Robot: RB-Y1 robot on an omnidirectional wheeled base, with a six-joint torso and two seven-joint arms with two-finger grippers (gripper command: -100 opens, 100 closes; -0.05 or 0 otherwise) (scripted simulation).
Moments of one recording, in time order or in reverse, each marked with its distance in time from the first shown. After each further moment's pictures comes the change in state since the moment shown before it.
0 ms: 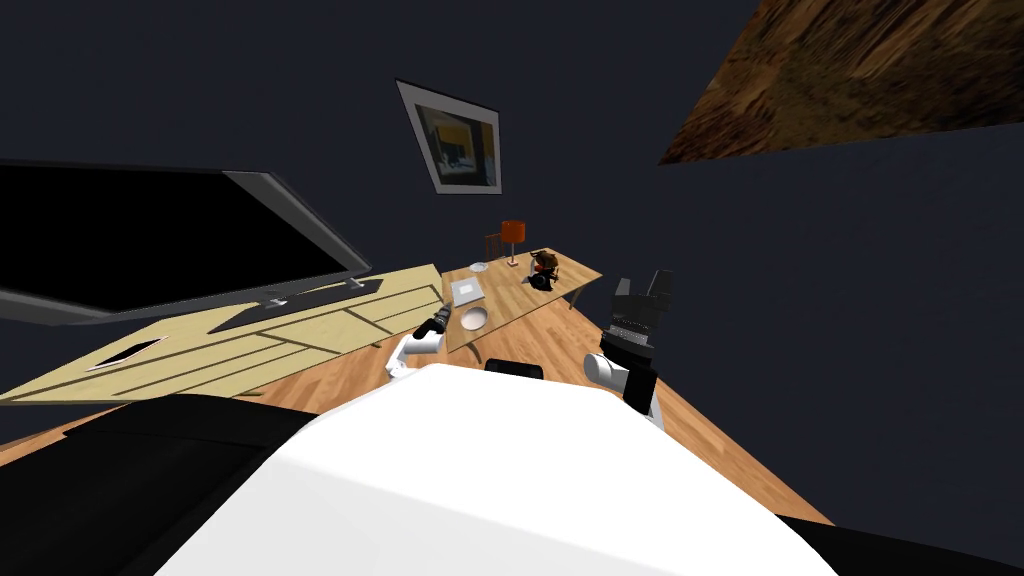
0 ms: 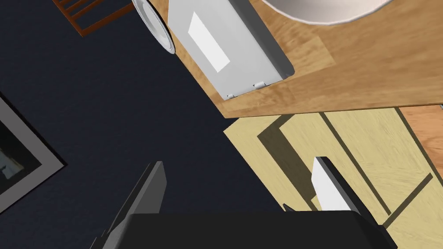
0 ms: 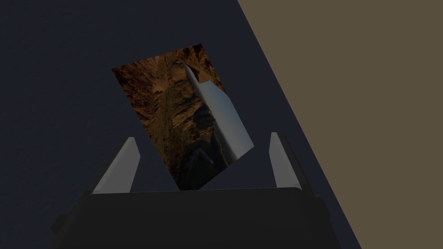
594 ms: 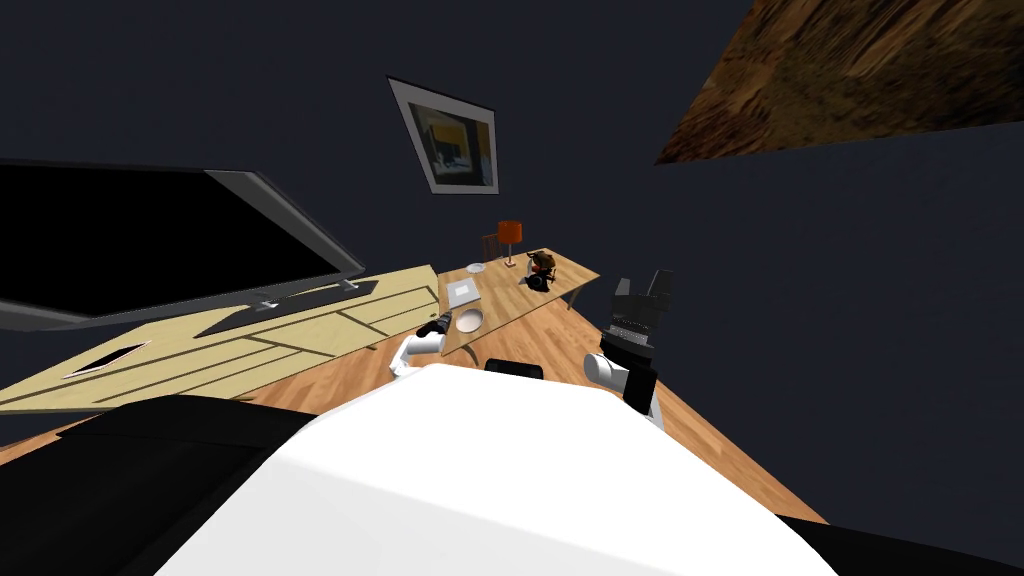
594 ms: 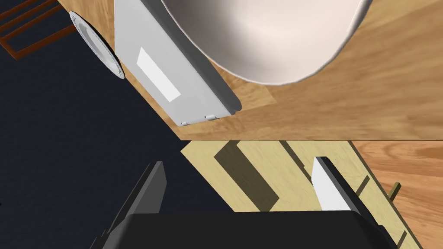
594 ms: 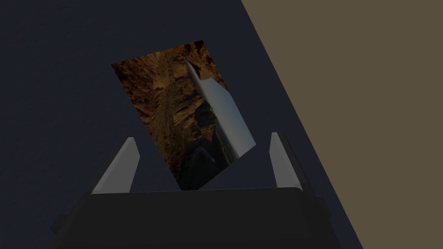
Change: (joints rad) left arm -0.020 -0.033 0.023 0.051 0.007 0.155 -0.018; right arm 0.000 0.000 0.000 0.000 0.000 0.000 0.000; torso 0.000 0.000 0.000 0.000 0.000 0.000
